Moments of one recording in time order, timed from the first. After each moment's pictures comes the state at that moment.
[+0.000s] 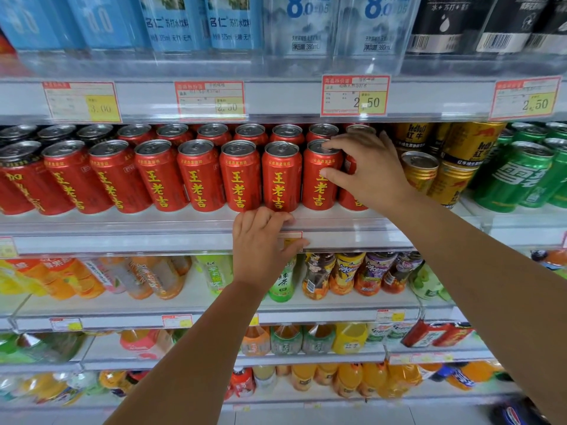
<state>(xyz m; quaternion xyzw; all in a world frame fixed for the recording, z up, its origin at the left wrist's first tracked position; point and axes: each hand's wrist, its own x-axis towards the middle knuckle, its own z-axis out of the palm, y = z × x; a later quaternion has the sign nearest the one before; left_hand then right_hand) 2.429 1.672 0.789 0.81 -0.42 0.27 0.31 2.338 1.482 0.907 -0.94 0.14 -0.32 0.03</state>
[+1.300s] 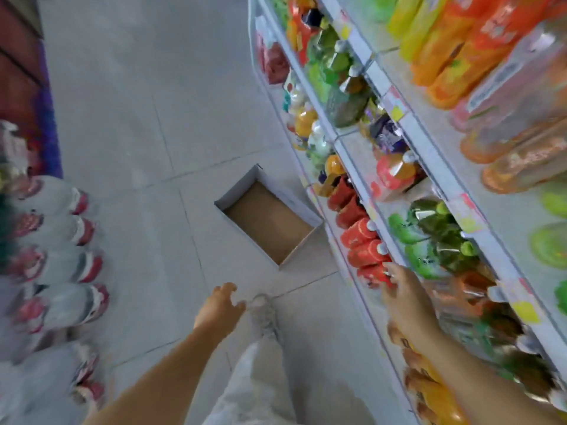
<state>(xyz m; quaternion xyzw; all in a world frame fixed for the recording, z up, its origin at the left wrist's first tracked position) 2.191 2.088 0.459 0.80 0.40 -0.27 0.35 2.372 1.783 0.524 -0.95 -0.07 0.20 0.25</state>
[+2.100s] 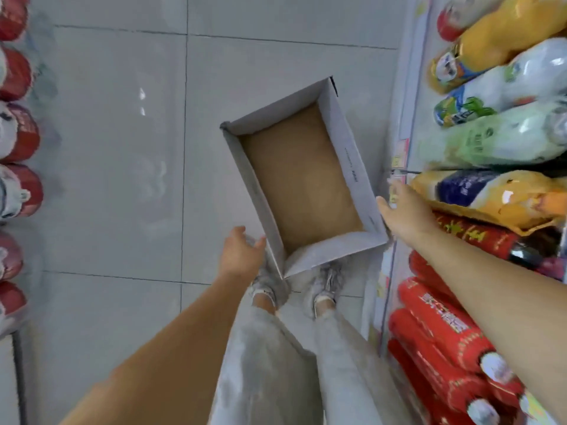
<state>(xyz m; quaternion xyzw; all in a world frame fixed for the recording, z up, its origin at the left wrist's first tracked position) 2.399 2.175 0.129 0.52 0.70 -0.19 0.46 2.683 2.069 0.127 -0.87 -0.25 0.42 0.04</state>
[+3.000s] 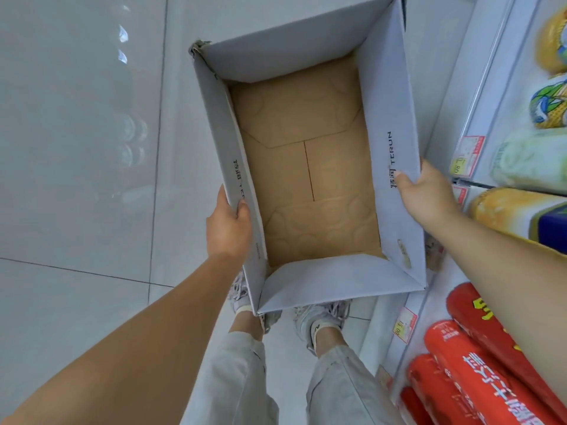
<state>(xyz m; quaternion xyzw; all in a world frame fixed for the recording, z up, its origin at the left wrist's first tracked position) 2.405 2.212 -0.006 0.49 0.73 -0.04 0.48 2.690 2.127 -0.004 -0.88 -0.20 0.42 0.10</state>
